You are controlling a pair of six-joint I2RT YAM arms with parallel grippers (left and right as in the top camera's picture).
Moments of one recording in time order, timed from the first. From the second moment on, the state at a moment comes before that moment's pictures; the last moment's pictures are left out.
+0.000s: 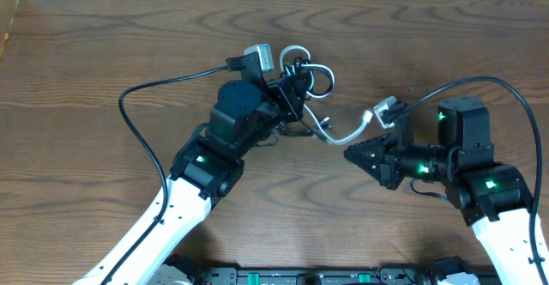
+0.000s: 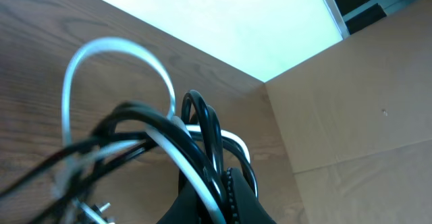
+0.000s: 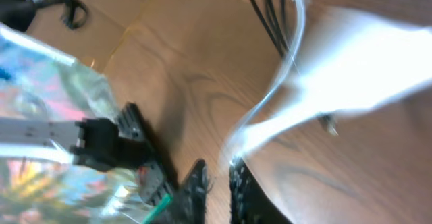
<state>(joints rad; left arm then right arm) -0.56 1.22 0.93 0.02 0.15 -0.88 0.21 1.01 0.88 -0.71 -0.87 0.07</state>
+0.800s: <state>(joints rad) -0.56 1.22 0.93 -0.12 0.63 -0.46 0.21 1.01 0.88 -0.63 -0.76 0.12</state>
